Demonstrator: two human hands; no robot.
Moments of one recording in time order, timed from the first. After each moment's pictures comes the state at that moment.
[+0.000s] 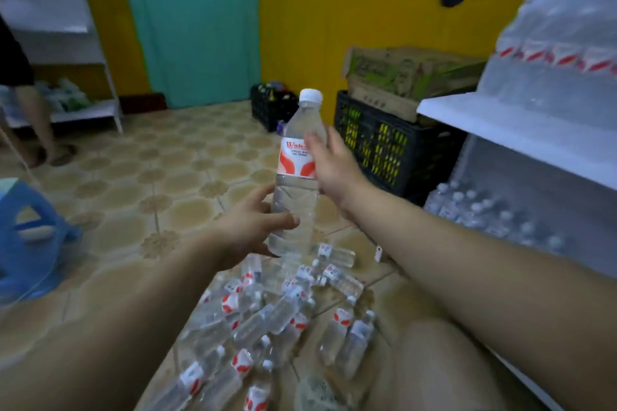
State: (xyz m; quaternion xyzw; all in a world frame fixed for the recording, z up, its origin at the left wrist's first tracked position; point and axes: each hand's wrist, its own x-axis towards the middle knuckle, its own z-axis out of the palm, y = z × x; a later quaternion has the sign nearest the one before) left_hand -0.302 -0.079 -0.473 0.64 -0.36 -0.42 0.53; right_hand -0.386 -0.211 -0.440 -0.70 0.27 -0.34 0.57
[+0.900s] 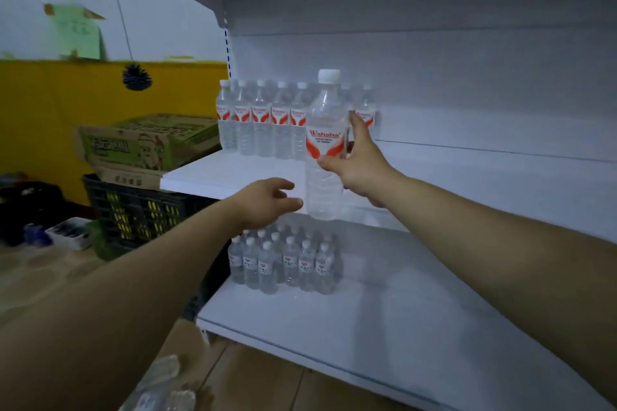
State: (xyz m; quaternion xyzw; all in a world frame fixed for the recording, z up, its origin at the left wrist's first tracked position) left_hand -0.588 -0.366 -0.355 0.54 -0.74 -0.31 0.26; right_hand -0.766 -0.351 -0.317 -0.64 0.51 -0.49 0.31
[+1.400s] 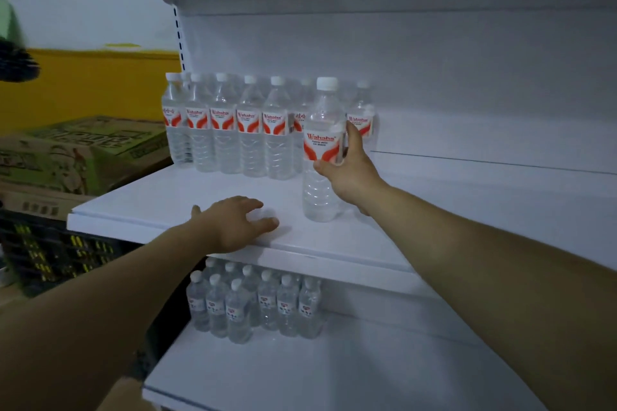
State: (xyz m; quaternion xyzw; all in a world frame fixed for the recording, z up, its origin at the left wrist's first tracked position) left_hand -0.599 -0.548 -0.399 0.63 -0.77 -0.09 0.07; right_hand -0.806 -0.533 -0.353 -0.61 0.56 -0.50 0.26
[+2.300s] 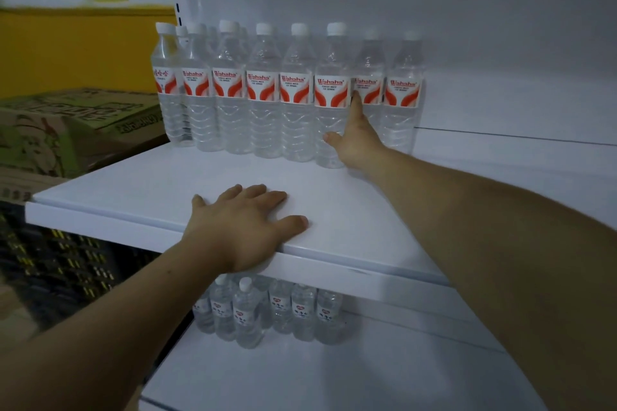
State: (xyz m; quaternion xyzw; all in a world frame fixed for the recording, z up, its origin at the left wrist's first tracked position) left_hand -0.594 -0.576 -0.434 0.60 -0.80 -0.01 0.07; right_hand -0.797 -0.684 -0.394 -0.64 0.61 -0.43 0.15
